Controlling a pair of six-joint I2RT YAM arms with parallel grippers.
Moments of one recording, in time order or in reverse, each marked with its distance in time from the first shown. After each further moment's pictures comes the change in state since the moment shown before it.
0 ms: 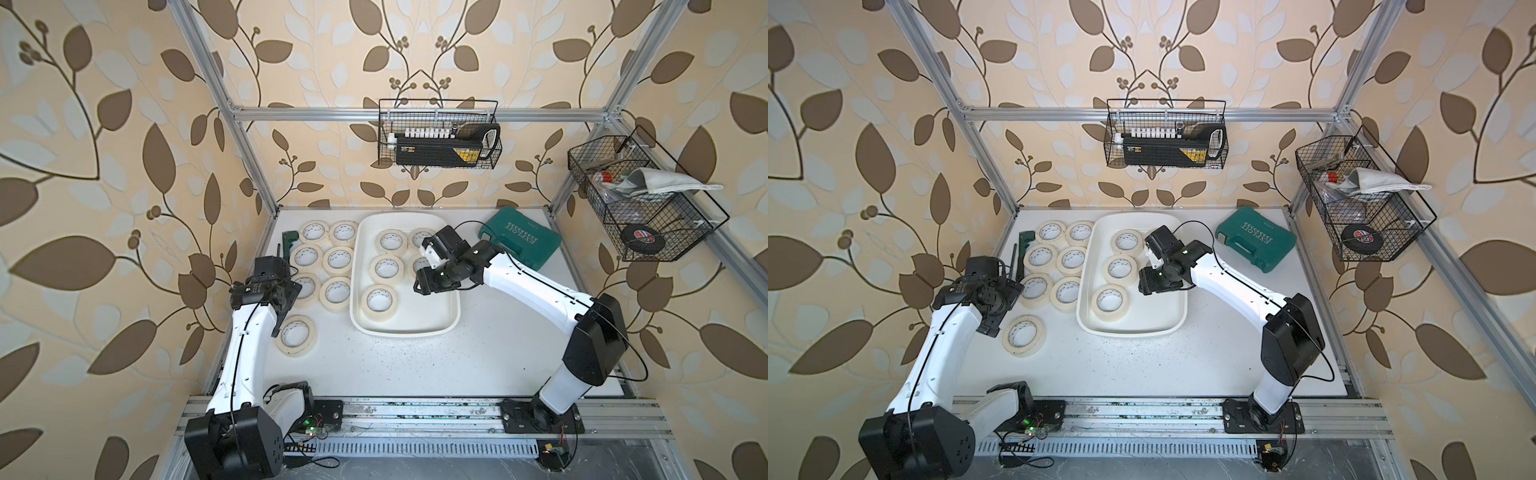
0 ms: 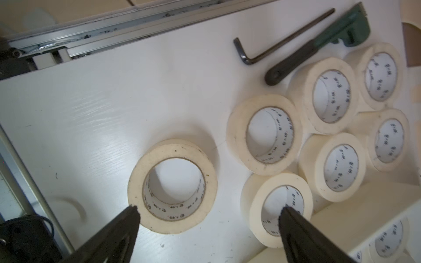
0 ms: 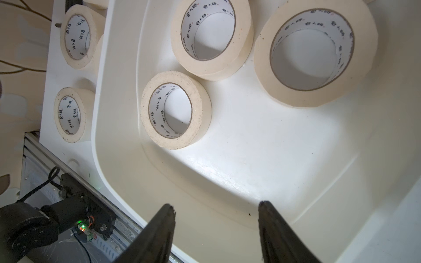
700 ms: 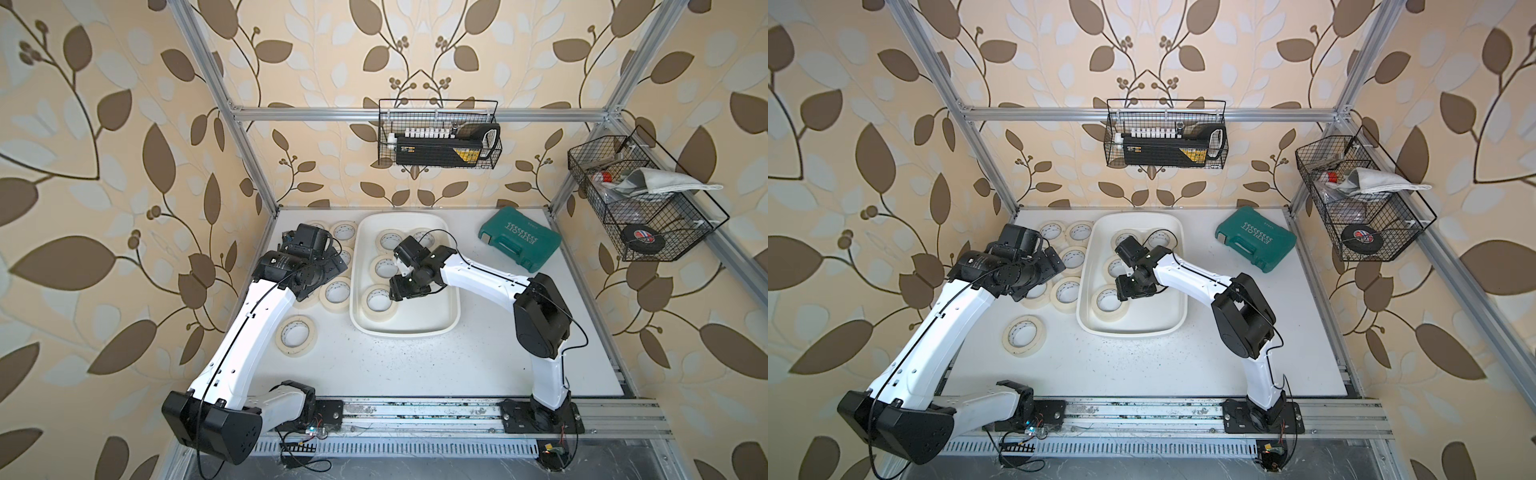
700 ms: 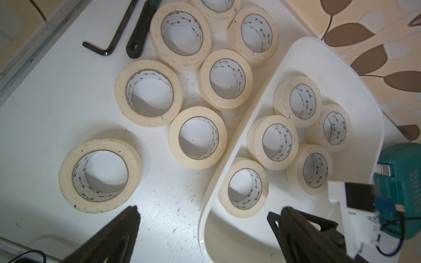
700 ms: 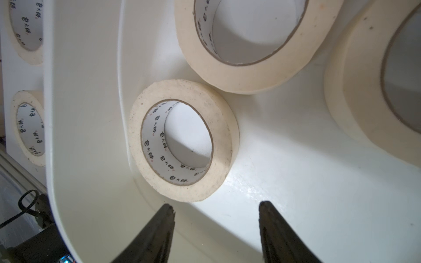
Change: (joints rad) left arm -0.379 0.123 0.323 -0.100 0.055 0.177; right arm 0.093 0.310 0.154 0.074 0.016 0.061
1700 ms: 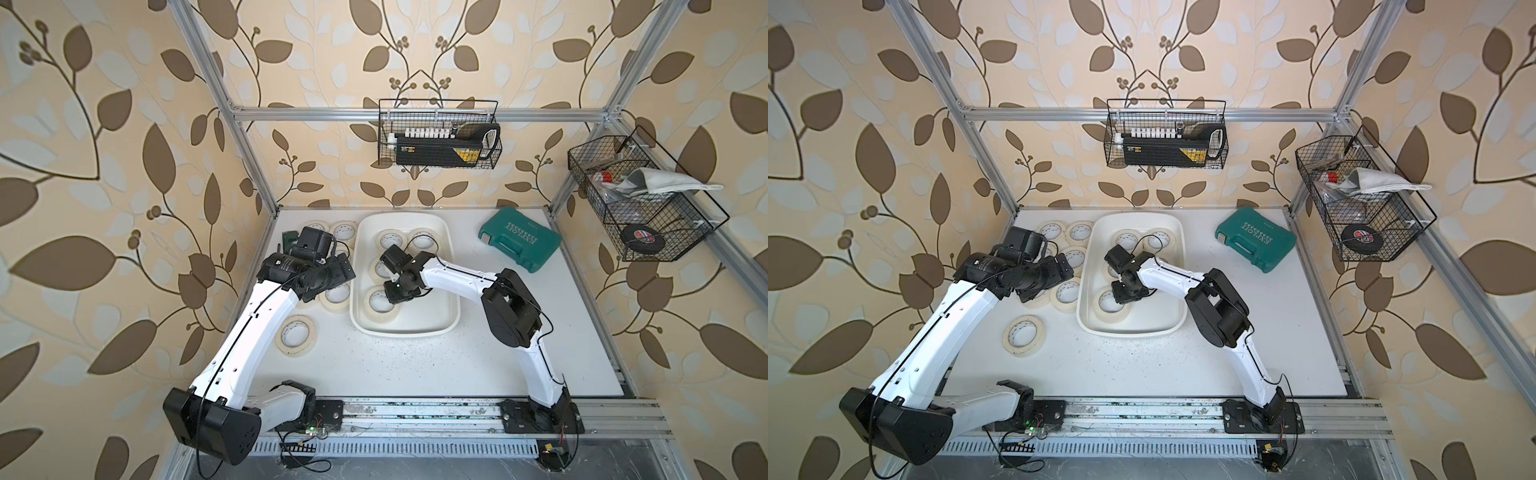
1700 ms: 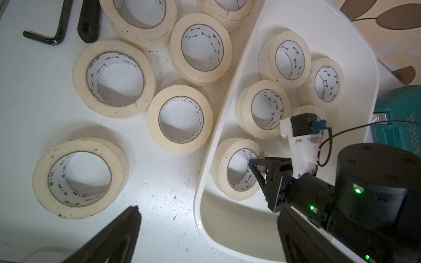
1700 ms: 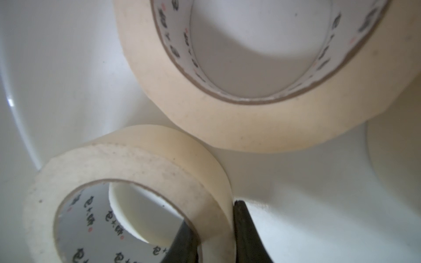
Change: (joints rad) left arm -0.033 -0.002 -0.037 0.022 0.104 0.111; right arm 0.029 0.190 0.116 0.010 0.098 -0.033
